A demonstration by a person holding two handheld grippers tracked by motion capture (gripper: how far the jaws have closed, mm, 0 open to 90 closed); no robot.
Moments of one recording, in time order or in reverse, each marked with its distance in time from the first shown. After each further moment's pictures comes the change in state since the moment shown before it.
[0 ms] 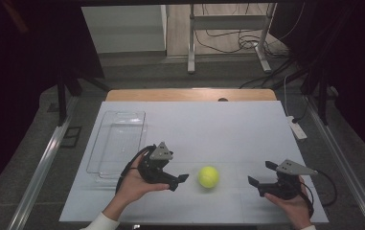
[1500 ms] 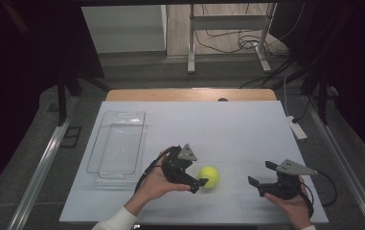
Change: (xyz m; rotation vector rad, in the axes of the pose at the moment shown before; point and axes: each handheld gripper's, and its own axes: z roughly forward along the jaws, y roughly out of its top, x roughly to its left) left arm -0.021 0.027 0.051 0.064 -0.070 0.041; right arm 0.000 0.000 0.000 -0.001 0.002 0.000
